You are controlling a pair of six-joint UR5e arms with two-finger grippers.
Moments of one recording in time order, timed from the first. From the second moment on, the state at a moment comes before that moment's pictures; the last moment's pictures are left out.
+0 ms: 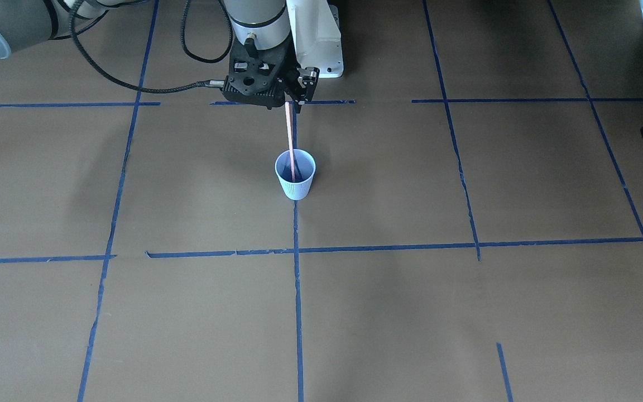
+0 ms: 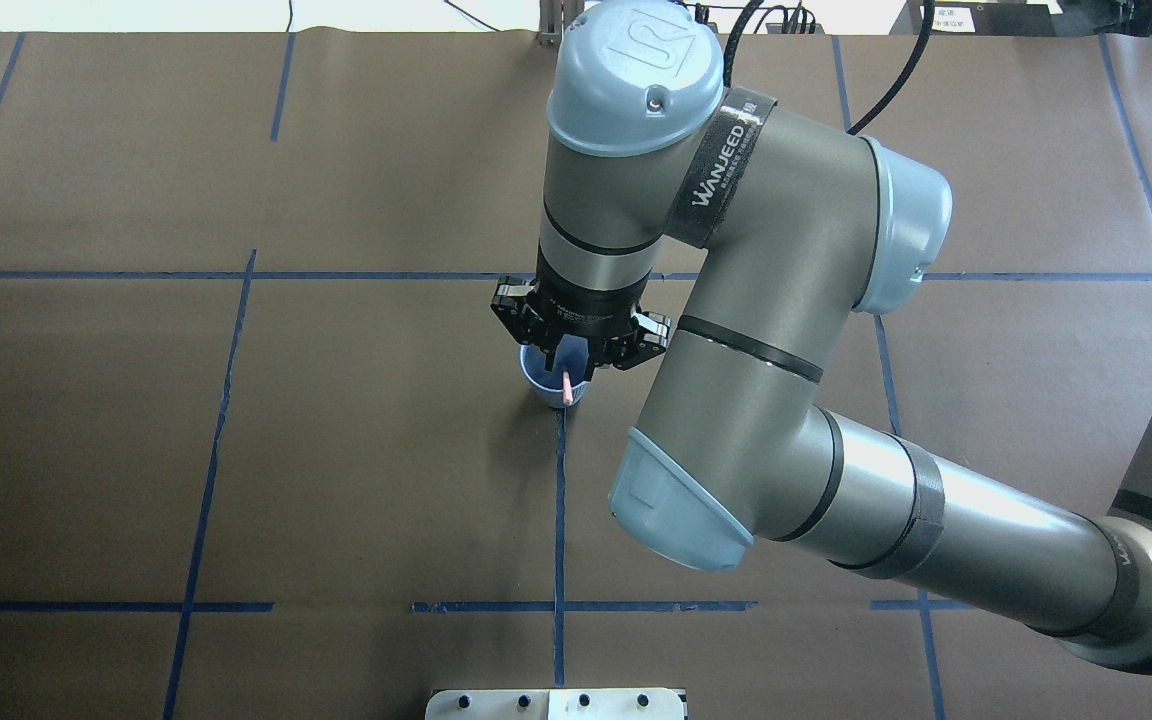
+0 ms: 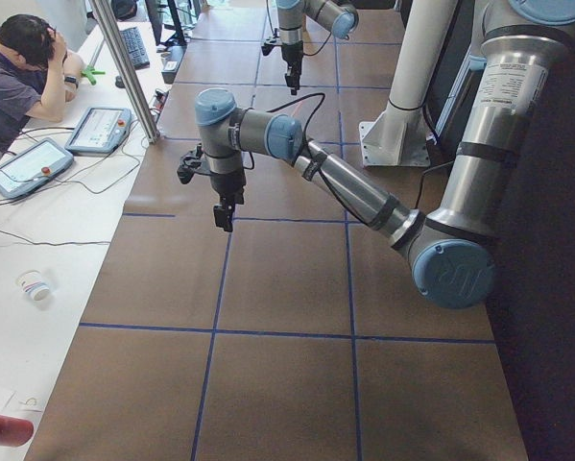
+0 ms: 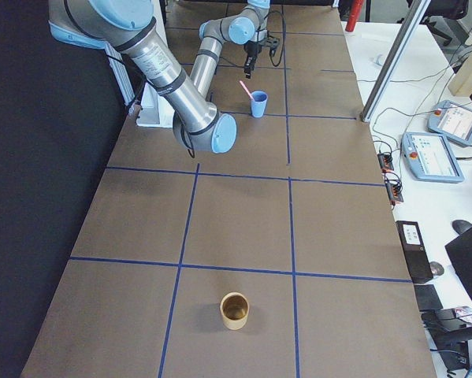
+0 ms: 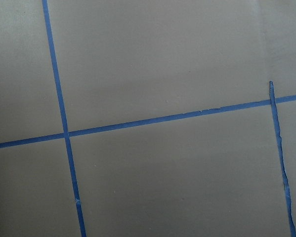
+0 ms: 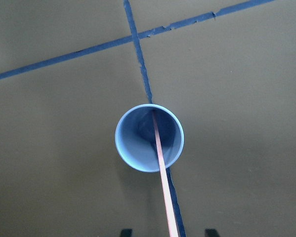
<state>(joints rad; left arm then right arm) -1.39 -1.78 -1.95 -1.17 -2.28 -0.10 0.64 -0.68 1.85 -1.95 2.09 1.38</state>
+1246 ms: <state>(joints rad) -1.60 -1.57 -1.68 -1.40 -2.36 0.28 1.46 -1.43 1.86 -1.93 2.46 0.14</state>
